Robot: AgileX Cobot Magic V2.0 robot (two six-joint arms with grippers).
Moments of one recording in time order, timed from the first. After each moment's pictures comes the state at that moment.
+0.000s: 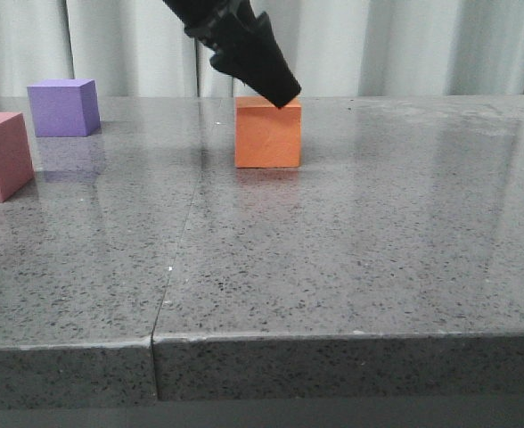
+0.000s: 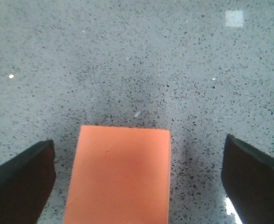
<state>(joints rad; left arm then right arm) -0.42 2.07 -1.92 -0.60 1.03 1.21 0.42 0.56 -0.47 0.09 0.39 0.15</state>
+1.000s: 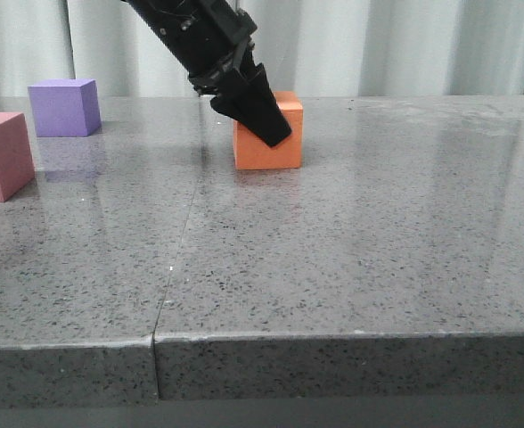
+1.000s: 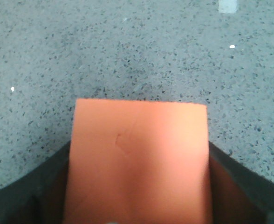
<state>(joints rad) -0.43 2.14 -1.93 -0.57 1.02 1.17 0.42 0.56 -0.47 0.09 0.39 0.15</state>
